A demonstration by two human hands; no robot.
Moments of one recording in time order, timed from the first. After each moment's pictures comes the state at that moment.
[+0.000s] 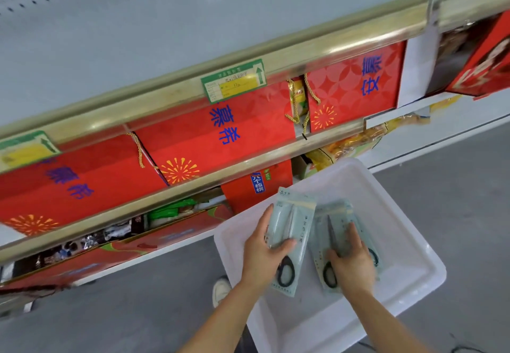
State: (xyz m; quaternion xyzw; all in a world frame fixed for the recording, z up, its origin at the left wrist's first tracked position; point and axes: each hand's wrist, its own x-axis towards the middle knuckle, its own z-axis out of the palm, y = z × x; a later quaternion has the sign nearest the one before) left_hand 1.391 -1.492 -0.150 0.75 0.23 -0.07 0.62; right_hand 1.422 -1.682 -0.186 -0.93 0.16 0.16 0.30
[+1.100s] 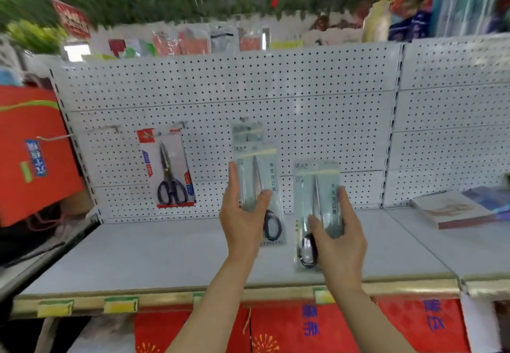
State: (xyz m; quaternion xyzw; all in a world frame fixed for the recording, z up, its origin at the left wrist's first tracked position) left_hand 1.441 -1.313 0.312 0.67 0.12 0.54 0.50; right_hand 1.485 -1.460 0.287 -0.66 -0.20 -0.18 0.70
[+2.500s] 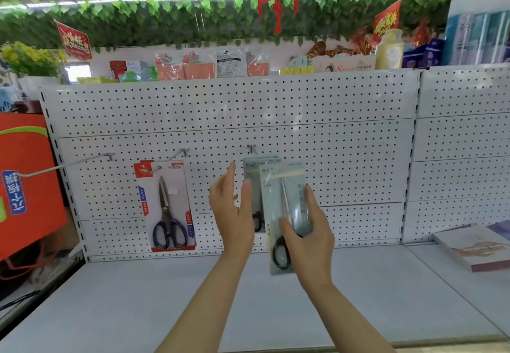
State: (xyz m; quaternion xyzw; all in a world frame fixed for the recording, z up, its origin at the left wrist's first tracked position) left_hand 1.510 -1.213 0.359 0.68 0.12 0.60 0.42; right_hand 1.531 -1.340 0.335 -0.65 -0.25 -0.16 0.70
